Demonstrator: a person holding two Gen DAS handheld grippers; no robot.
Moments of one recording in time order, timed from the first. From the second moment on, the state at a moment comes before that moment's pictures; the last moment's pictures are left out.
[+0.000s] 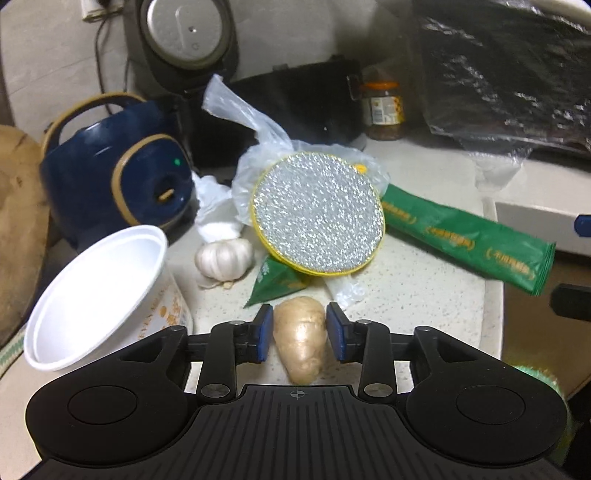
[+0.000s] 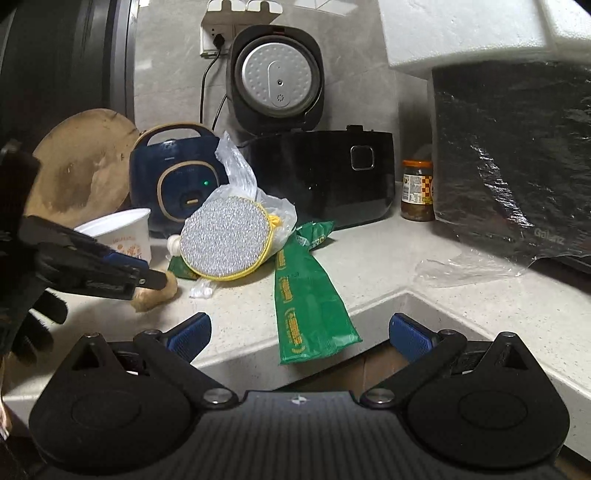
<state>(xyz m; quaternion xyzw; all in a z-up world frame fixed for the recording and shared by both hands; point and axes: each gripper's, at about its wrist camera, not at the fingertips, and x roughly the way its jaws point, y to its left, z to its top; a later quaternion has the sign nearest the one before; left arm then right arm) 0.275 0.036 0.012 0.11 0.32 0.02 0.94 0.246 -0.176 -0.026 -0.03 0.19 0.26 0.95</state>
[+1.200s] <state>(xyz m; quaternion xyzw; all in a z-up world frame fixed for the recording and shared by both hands) 0.209 0.156 0.023 -0.30 0.27 -0.02 0.92 0.361 -0.042 0.042 -0.04 0.21 0.27 0.94</state>
